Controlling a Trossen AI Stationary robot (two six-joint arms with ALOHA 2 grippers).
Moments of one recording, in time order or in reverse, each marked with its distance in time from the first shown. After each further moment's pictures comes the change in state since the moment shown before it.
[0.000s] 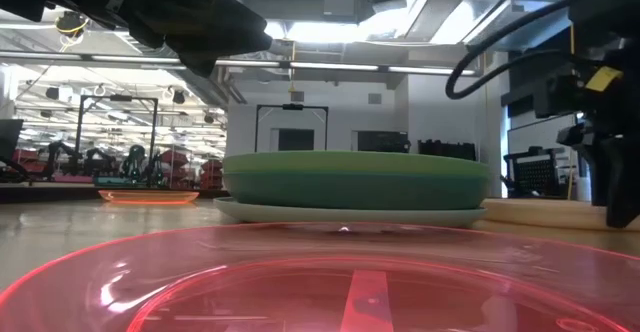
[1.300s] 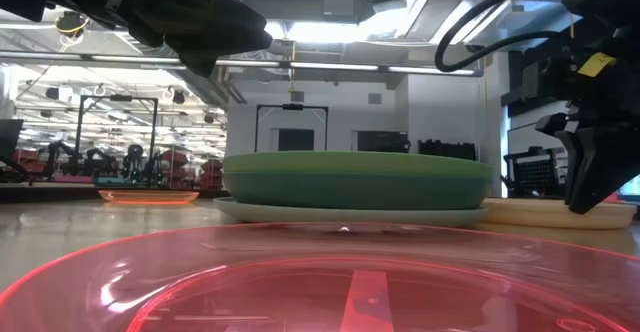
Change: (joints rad) left arm 0.000 0.000 0.000 0.003 0.008 0.000; right arm 0.000 0.001 0.014 0.067 0.088 -0.121
